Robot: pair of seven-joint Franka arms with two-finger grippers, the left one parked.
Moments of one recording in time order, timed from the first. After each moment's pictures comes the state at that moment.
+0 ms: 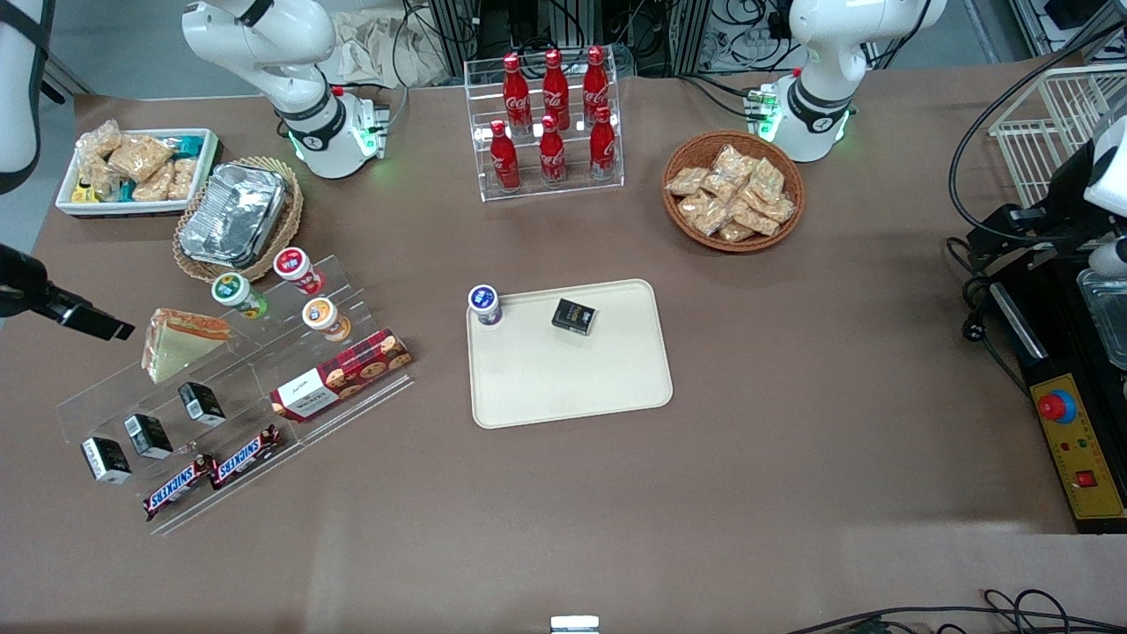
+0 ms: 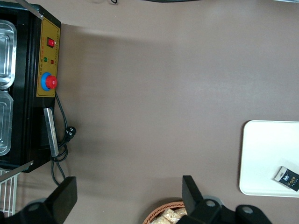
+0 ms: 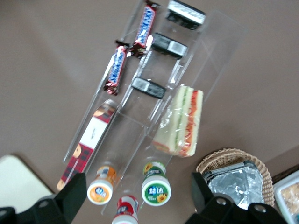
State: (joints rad) arm -0.08 0.09 -0.11 -1.64 0.03 1.65 0.41
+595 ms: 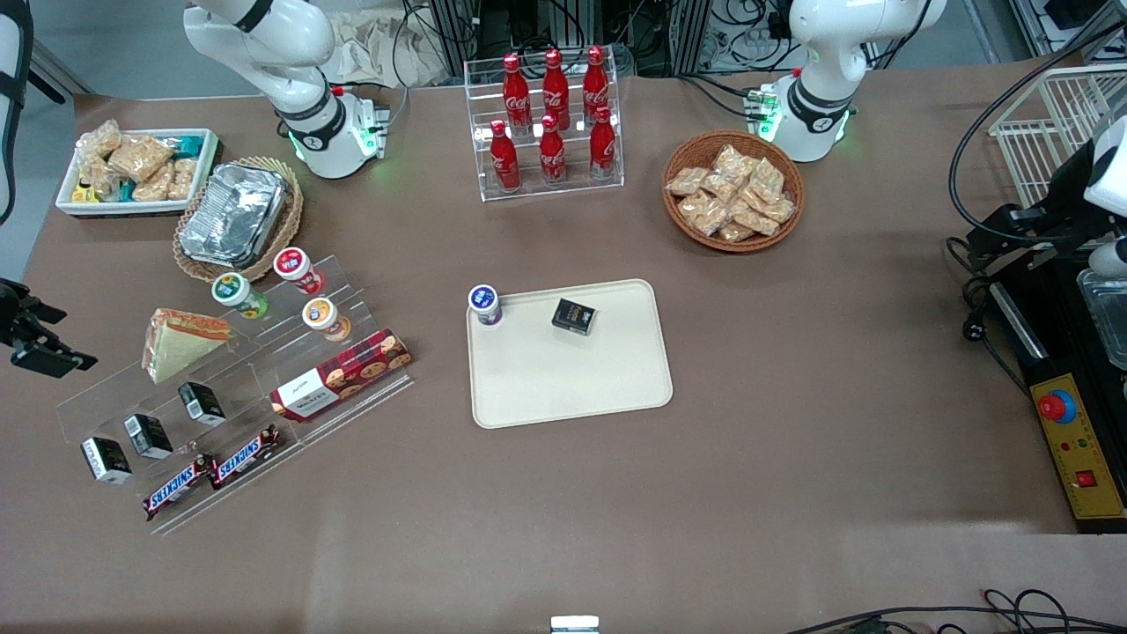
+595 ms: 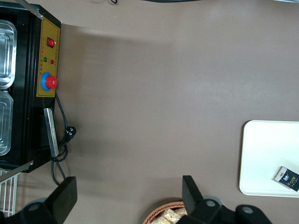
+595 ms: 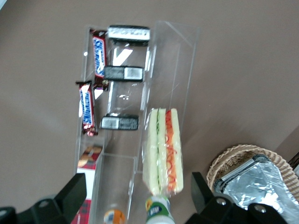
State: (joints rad) arm -0.18 0.16 -0.11 -1.67 0.03 1.78 0.63
